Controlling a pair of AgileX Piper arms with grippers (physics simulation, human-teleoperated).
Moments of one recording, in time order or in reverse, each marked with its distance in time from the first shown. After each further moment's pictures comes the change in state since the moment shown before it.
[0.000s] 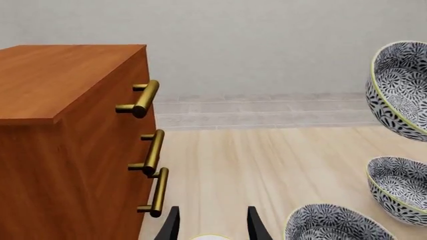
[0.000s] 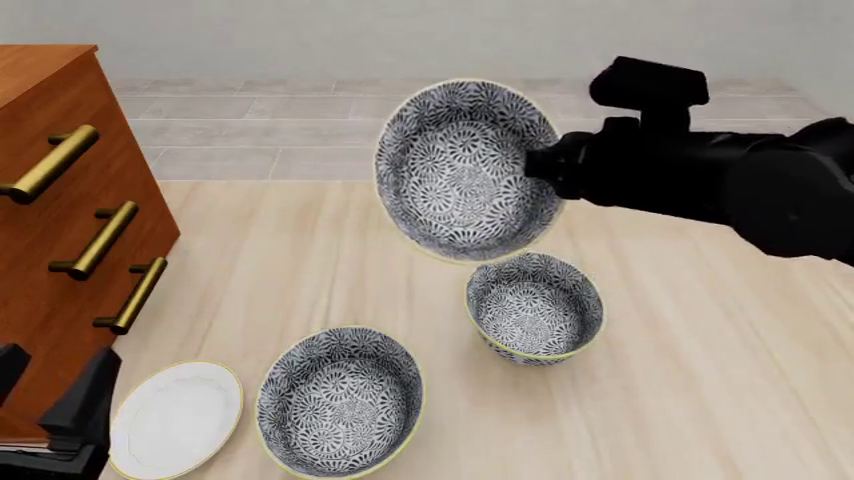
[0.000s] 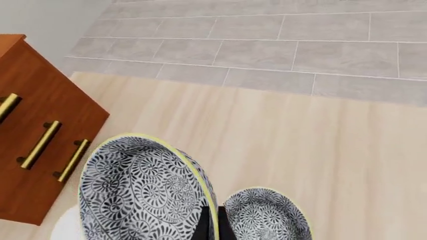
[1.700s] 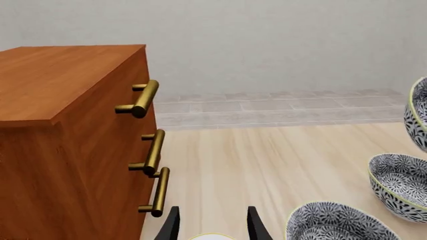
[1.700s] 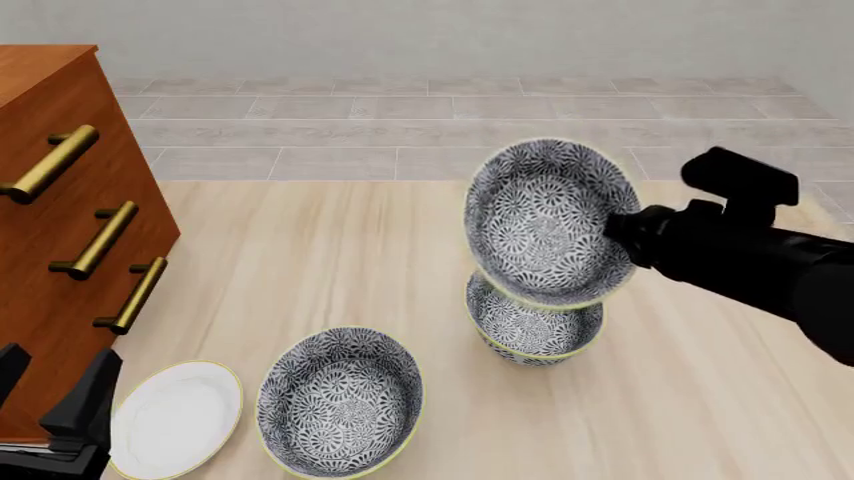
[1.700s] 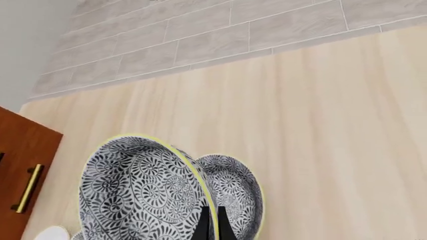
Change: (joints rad) left arm 0.000 0.002 0.000 0.003 0.014; right arm -0.187 -0.159 0.332 -0.126 0.132
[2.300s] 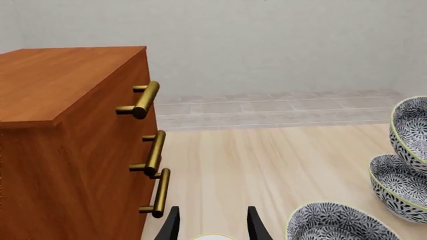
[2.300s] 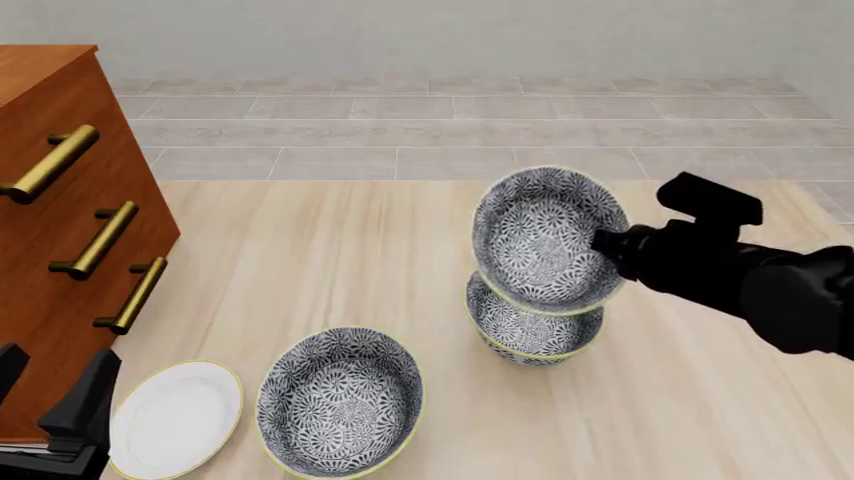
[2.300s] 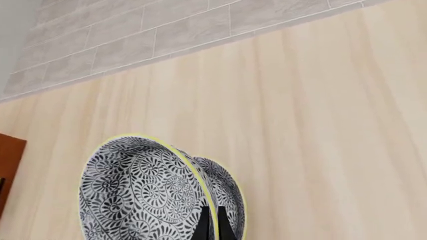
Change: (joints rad) left arm 0.002 -0.008 0.000 0.002 0.004; right arm -0.057 0.166 0.027 -0.113 0.014
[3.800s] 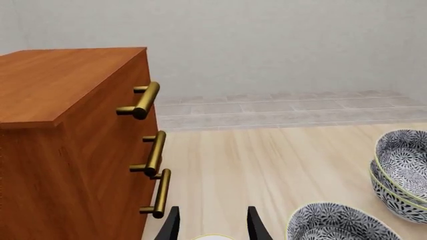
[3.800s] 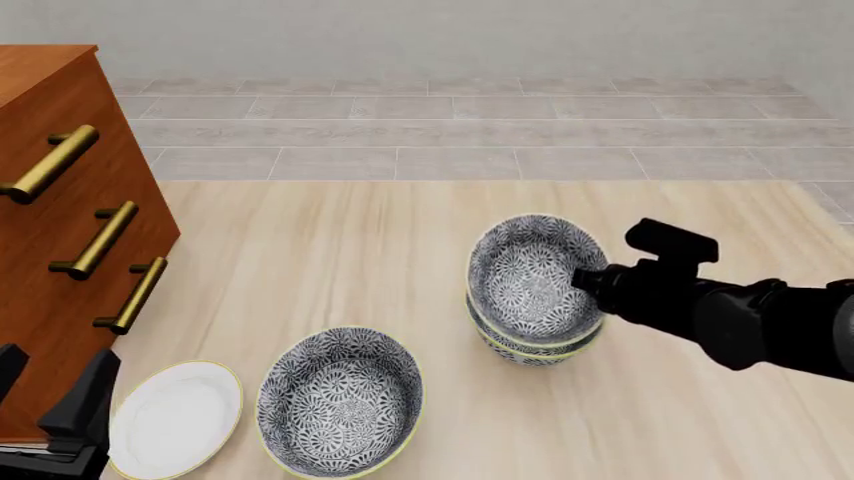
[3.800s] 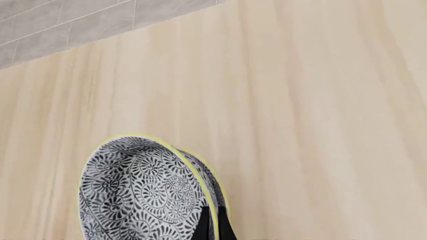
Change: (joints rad) left arm 0.001 -0.003 0.000 0.000 0.003; right arm -0.013 0.212 0.066 -0.177 -0.013
